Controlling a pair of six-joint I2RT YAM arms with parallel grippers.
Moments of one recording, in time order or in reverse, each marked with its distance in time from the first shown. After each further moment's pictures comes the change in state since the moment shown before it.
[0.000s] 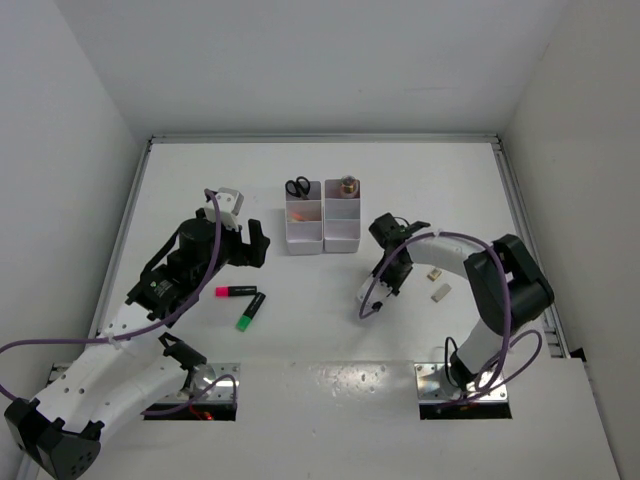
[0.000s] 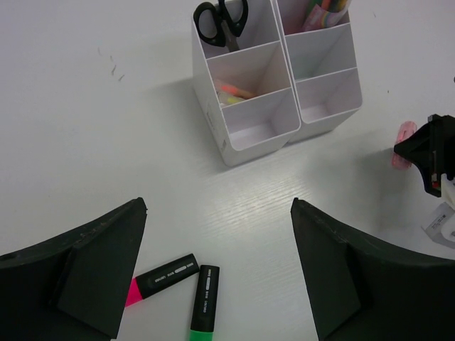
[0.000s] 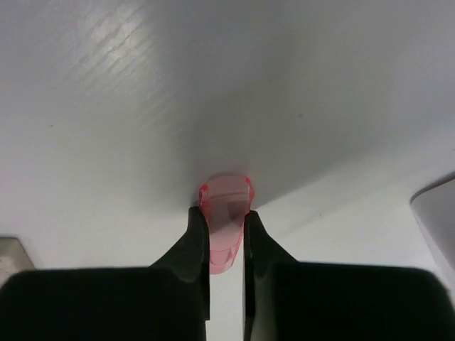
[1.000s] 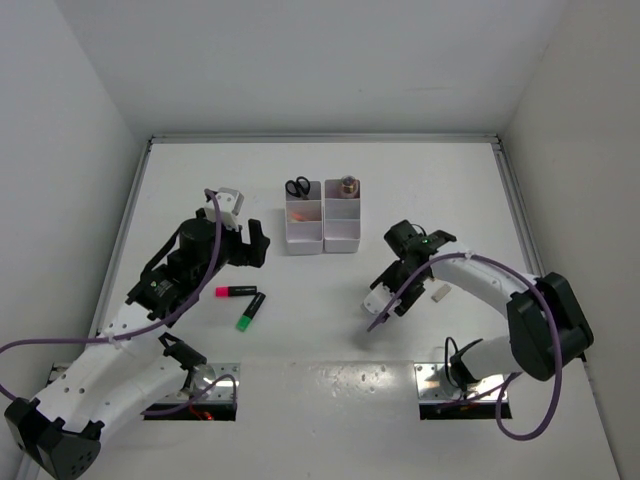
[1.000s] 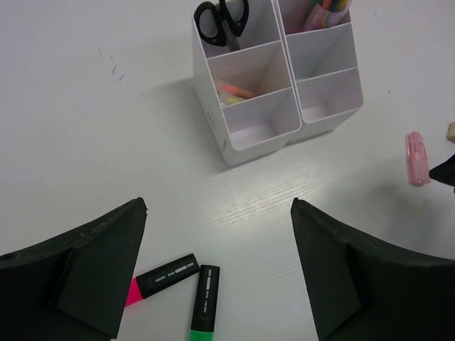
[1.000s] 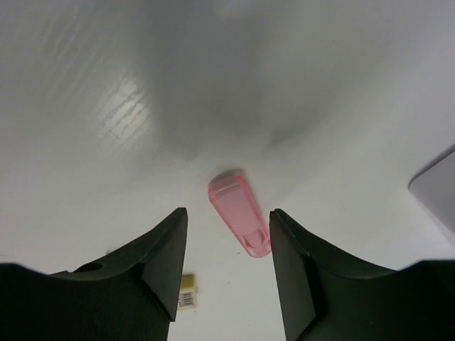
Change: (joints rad) left arm 0.000 0.002 0.000 0.000 -0.002 0.000; right arm 0.007 -0.259 -0.053 -0.209 -0.186 0.165
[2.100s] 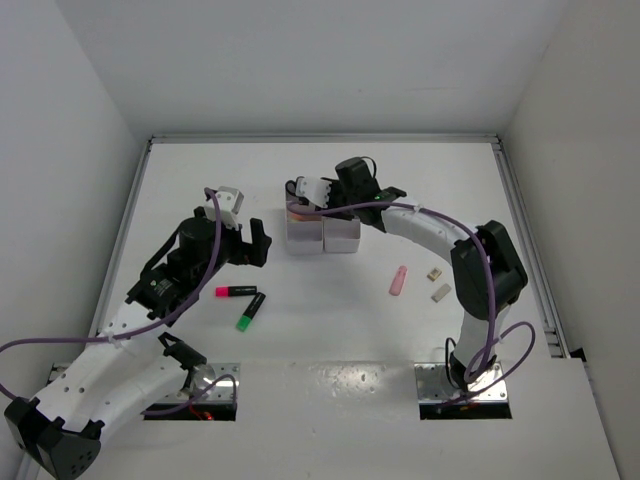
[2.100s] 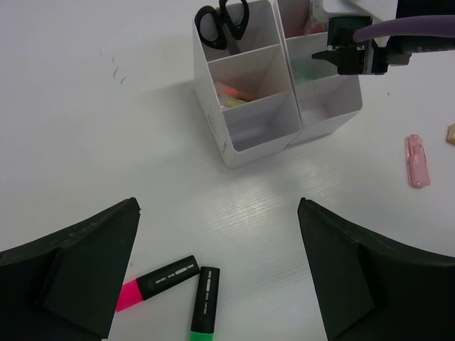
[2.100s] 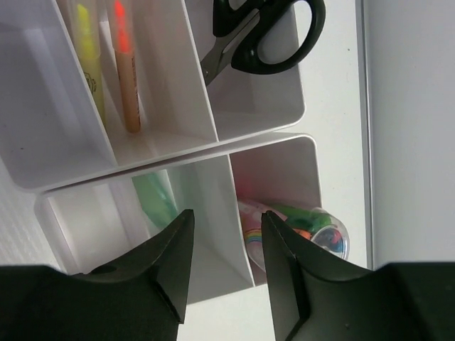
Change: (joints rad) left arm 0.000 0.005 0.010 -0.001 -0.003 0.000; right arm 0.080 0.418 0.505 0.681 0.218 0.899
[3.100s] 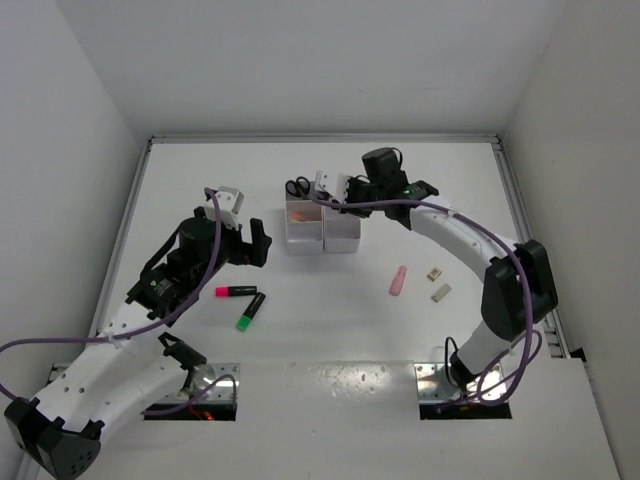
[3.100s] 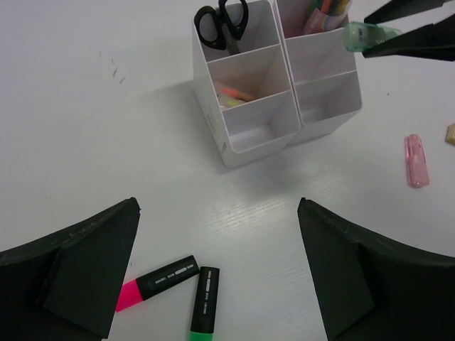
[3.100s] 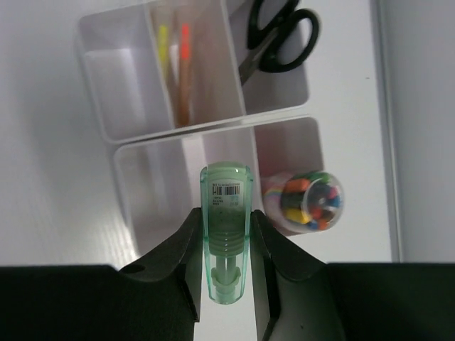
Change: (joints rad) left arm 0.000 -0.001 0.000 0.000 0.002 0.000; right arm -0.090 -0.188 -0.045 -0.178 -0.298 -0.011
